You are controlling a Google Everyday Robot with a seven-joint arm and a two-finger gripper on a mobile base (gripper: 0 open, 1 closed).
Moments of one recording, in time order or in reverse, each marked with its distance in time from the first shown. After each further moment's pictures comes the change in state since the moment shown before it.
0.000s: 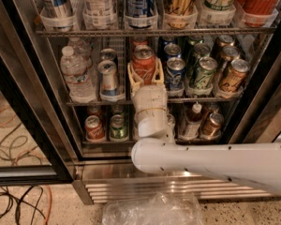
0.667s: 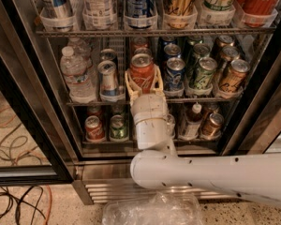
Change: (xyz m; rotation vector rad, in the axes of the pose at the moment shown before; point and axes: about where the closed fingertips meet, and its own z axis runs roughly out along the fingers) arm -0.014 0.008 -0.030 -0.021 0.034 0.000
